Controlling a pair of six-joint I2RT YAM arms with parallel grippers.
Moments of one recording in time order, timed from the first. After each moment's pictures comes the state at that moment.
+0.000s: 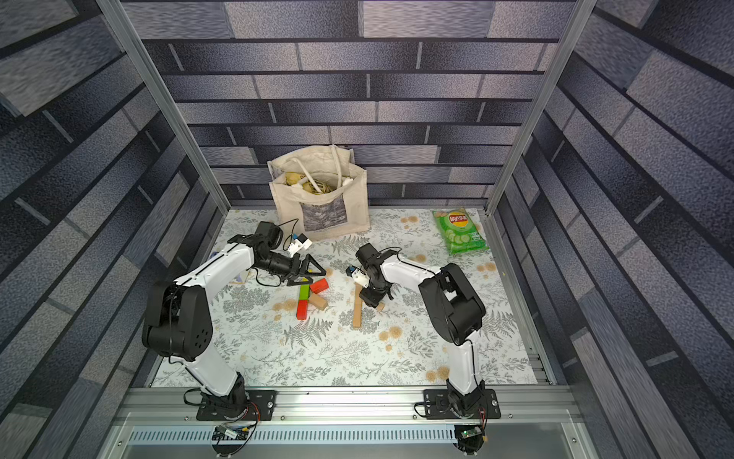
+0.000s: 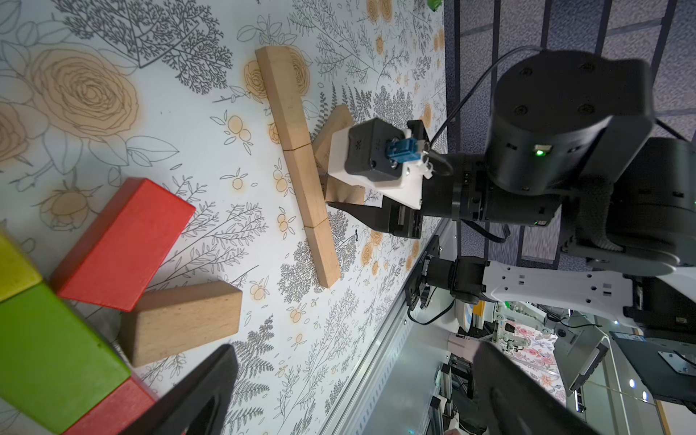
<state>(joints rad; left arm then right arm) -0.17 1.71 1.26 -0.86 0.99 -0.06 0.65 1.96 1.33 -0.76 -0.09 -0.35</state>
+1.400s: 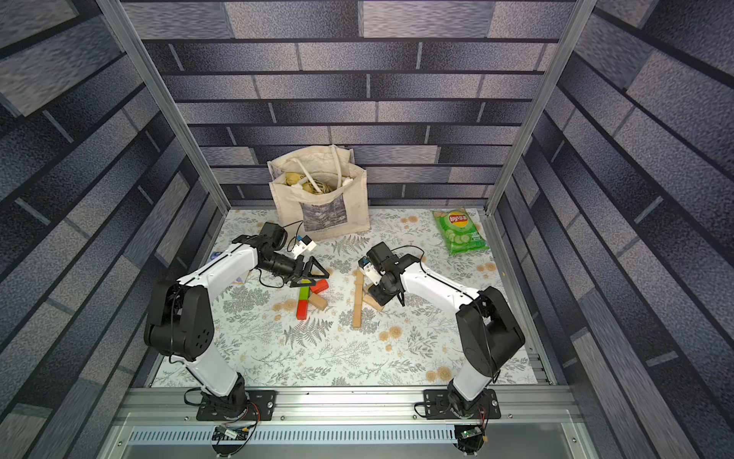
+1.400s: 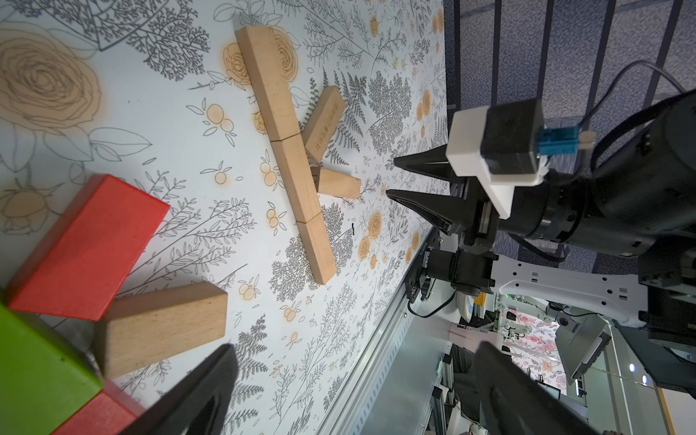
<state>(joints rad) -0.20 1.71 1.26 -0.86 0.99 -0.05 0.65 1.65 1.14 -0.75 -0.01 -0.12</state>
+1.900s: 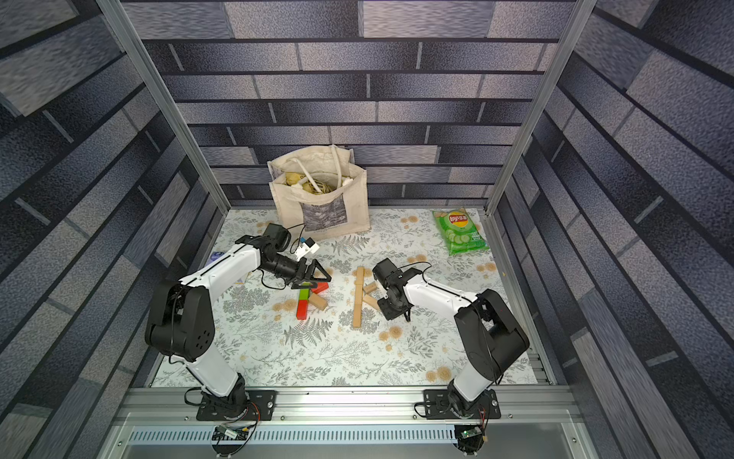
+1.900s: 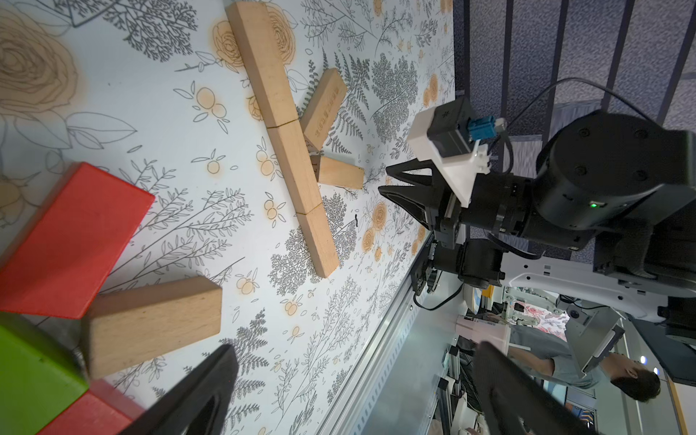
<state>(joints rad) -0.24 1.71 1.26 -0.89 0.96 -0.03 0.65 1.61 0.98 -0.73 0.05 0.11</state>
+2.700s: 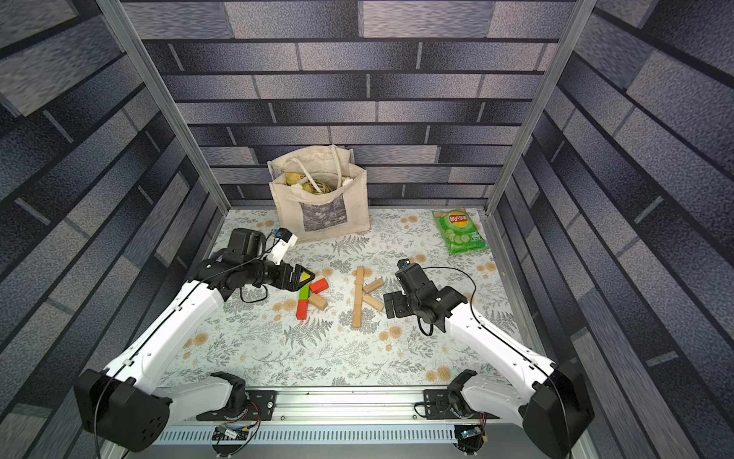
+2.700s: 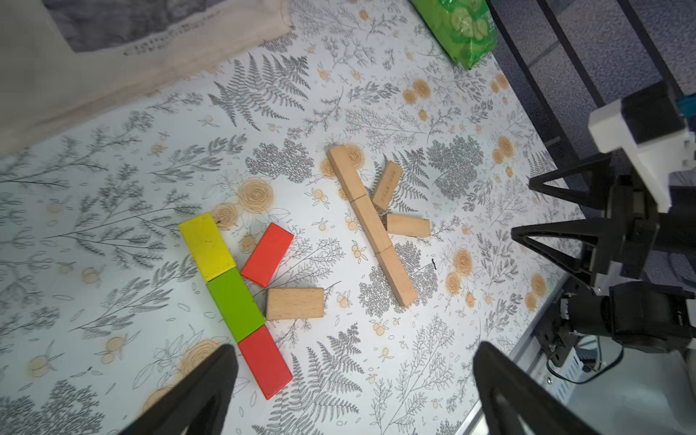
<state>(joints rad) -0.28 1.13 1.08 -0.73 0.43 -0.04 0.65 1.07 0.83 -0.70 0.12 0.34</state>
